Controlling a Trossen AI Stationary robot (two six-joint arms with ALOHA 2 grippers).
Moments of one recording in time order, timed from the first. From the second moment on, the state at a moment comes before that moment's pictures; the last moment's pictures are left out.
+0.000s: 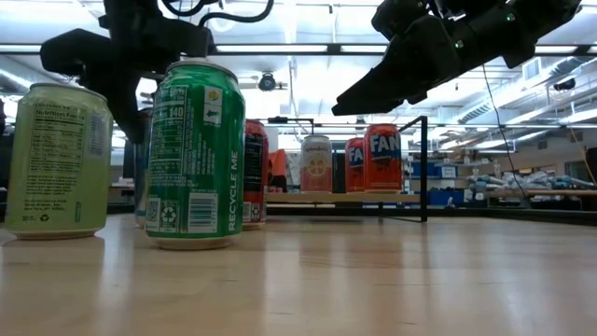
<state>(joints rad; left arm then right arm) -0.16 1.41 1.04 -1.00 -0.21 0.18 0.17 1.47 0.66 0.40 0.24 -0.06</state>
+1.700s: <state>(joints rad) -0.15 1.60 1.19 -1.17 -0.19 -0.73 0.17 1.47 0.66 0.40 0.22 -0.06</state>
